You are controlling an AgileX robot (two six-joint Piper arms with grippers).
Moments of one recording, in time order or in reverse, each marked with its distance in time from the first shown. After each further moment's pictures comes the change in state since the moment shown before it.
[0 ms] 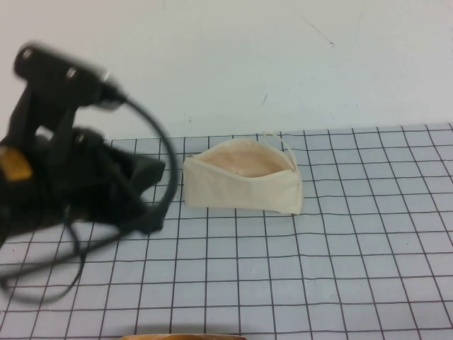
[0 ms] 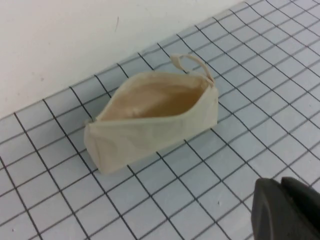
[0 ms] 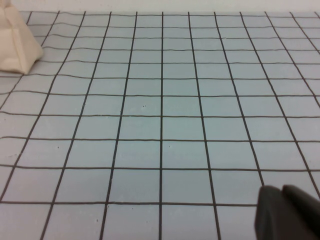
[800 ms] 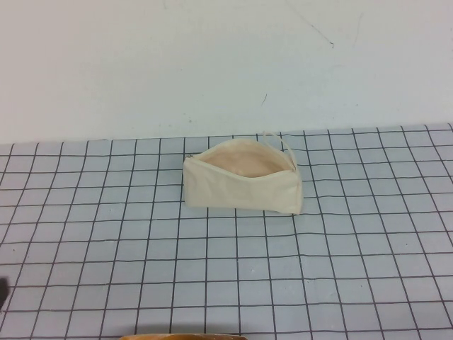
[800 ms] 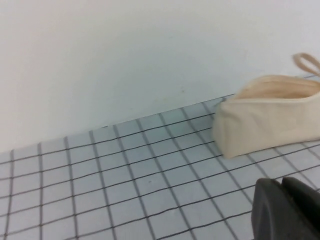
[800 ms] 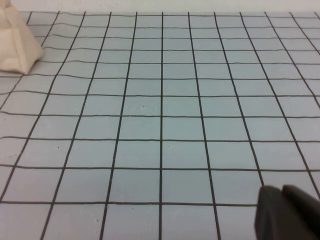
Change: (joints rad) right arm 0.000 0.000 0.000 -0.002 0.000 0.000; left arm 0.222 -0.780 0.718 0.207 -0.325 -0.141
